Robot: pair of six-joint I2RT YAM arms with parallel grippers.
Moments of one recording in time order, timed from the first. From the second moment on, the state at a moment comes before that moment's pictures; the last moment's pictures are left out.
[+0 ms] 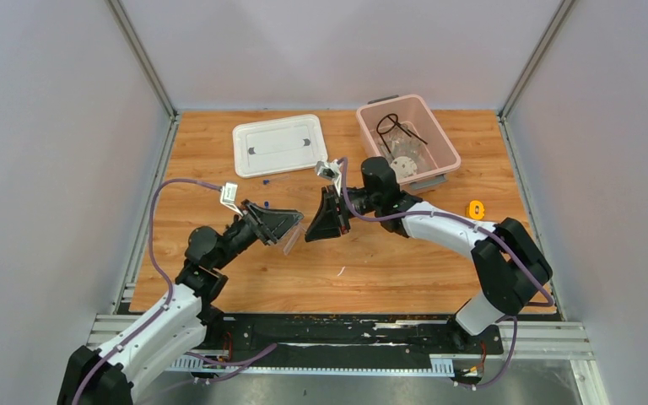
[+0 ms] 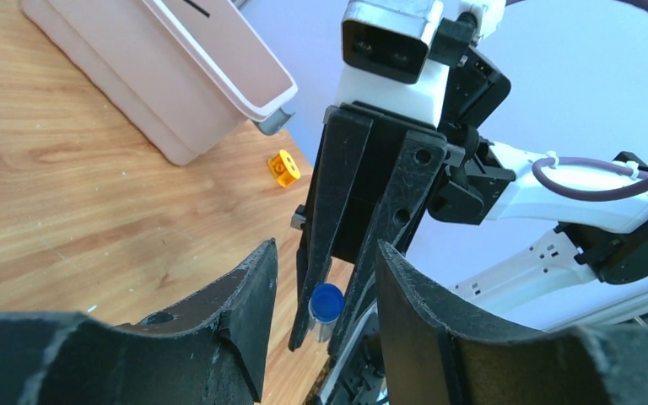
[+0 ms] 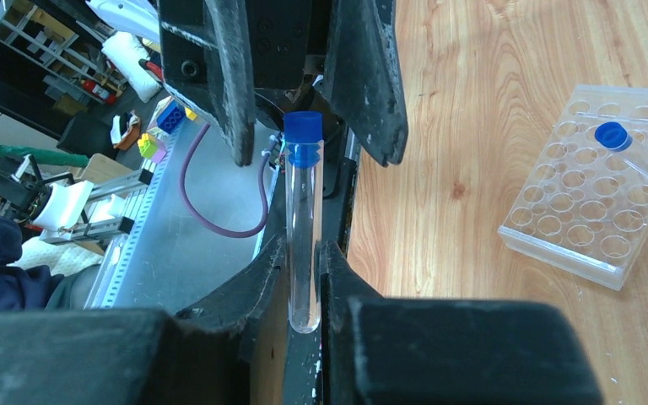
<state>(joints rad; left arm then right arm) -0.49 0.68 0.26 0.64 0.36 -0.96 0.70 1.58 0.96 0.38 -1.14 0.38</state>
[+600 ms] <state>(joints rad) -0.50 0.68 0.37 0.40 0.42 -0.77 0.70 1.58 1.00 0.29 -1.14 0.32</state>
